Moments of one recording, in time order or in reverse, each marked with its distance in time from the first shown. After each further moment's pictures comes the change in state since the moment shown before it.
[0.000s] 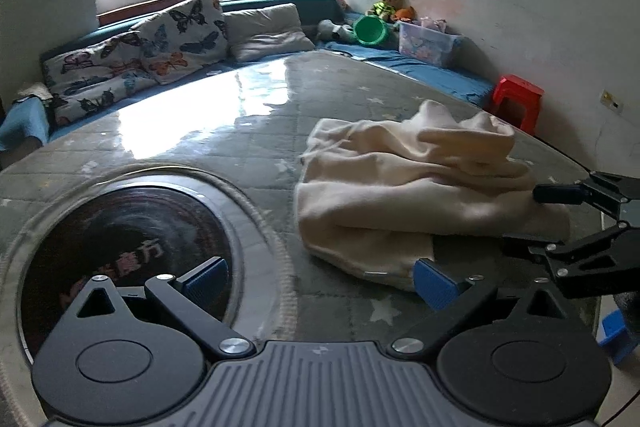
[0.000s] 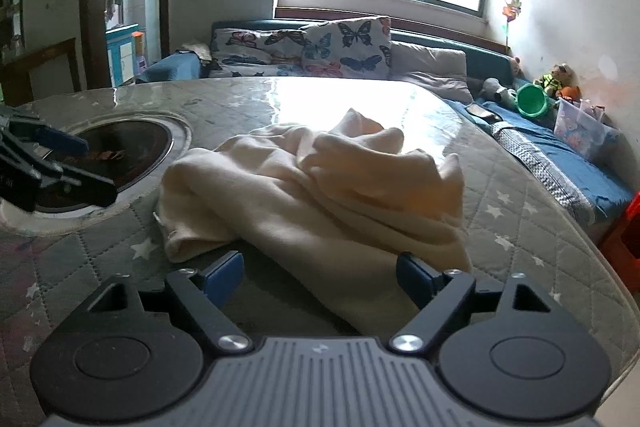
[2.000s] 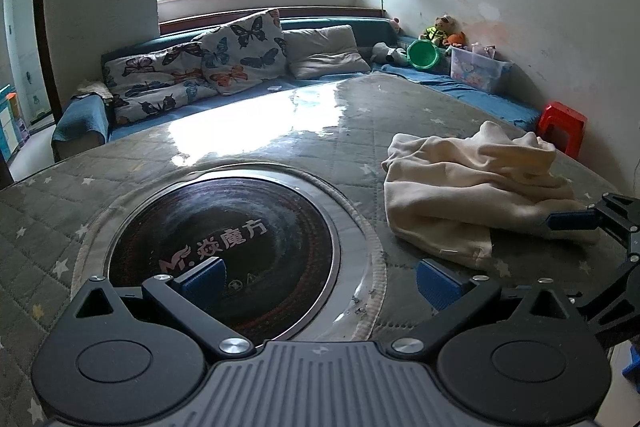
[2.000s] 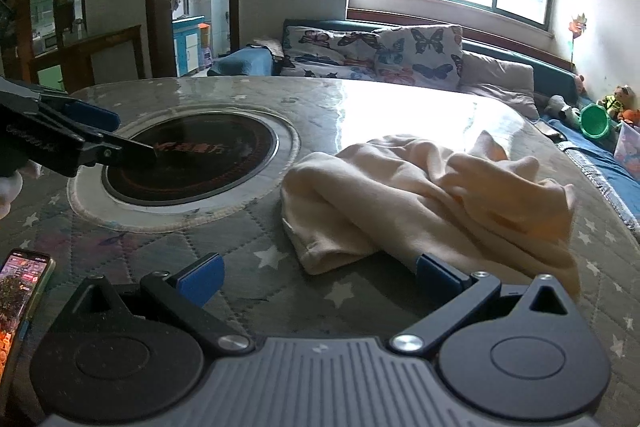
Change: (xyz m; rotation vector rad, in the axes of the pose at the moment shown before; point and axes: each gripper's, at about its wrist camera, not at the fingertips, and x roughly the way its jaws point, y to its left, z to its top) left arm -0.057 0.043 -0.027 -0.075 -0.070 0.158; right arm -0.005 0.071 0.007 -0.098 0.006 0.179
